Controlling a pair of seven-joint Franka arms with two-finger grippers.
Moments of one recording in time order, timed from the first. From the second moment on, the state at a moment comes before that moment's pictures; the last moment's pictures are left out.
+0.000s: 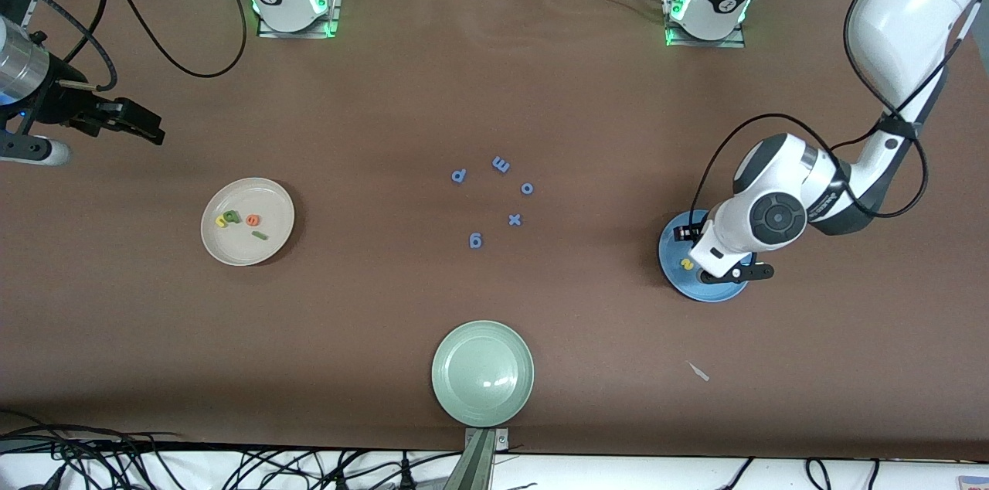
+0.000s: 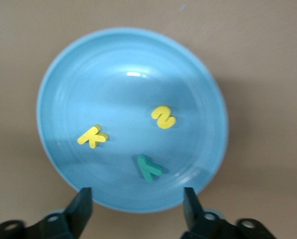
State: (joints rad) left arm 0.47 0.69 -0.81 -1.70 0.57 1.91 -0.64; right arm 0.04 0.04 0.00 -1.63 -0.01 1.61 0.16
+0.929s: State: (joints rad) left arm 0.14 0.23 -0.25 -1.42 0.00 1.55 0.10; right arm 0.04 0.04 0.00 -1.63 -0.01 1.61 0.15
